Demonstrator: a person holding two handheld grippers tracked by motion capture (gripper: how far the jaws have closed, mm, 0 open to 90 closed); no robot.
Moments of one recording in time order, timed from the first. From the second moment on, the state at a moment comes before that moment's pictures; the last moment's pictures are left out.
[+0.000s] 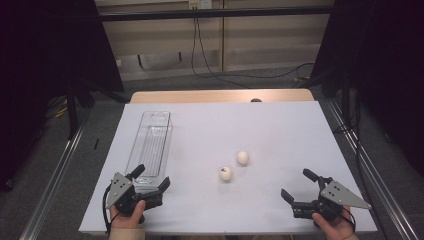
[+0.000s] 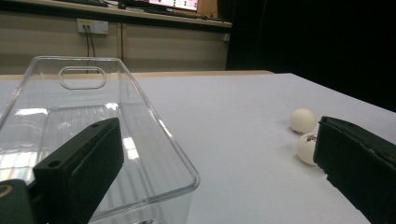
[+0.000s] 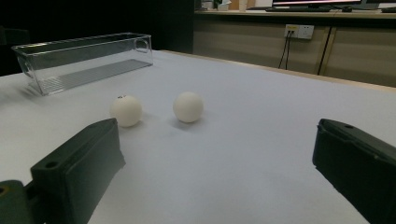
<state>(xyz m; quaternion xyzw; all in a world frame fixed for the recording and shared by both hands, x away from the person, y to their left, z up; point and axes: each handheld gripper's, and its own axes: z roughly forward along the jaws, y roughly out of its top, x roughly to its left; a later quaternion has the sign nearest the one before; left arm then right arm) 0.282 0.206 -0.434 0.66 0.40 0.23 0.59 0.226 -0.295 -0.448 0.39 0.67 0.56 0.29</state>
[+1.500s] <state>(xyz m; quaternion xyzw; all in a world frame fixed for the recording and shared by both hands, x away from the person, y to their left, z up) 0.287 0.148 -0.423 0.70 0.37 0.19 0.59 0.226 -0.295 -0.447 0.39 0.67 0.56 0.29</state>
